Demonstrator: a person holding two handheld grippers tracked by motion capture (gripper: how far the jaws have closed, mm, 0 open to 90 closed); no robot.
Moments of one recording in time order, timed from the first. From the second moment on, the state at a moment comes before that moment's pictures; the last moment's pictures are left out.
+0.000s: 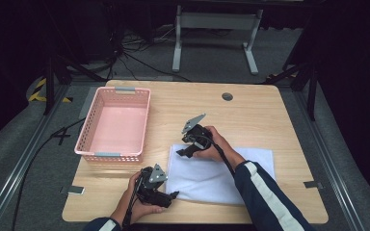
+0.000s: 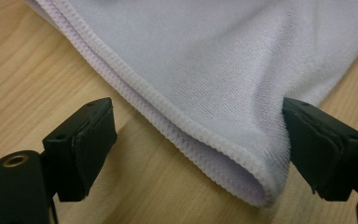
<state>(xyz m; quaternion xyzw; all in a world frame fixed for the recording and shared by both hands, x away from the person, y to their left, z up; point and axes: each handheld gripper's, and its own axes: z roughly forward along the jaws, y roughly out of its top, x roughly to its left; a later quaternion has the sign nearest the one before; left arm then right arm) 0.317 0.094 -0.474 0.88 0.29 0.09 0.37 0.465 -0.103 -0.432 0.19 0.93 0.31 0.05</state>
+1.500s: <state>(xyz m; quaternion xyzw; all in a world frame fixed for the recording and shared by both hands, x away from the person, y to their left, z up) 0.318 0.101 -0.468 0.89 0.27 0.10 0.36 0.475 -0.063 -0.442 0.13 0.94 0.30 0.01</state>
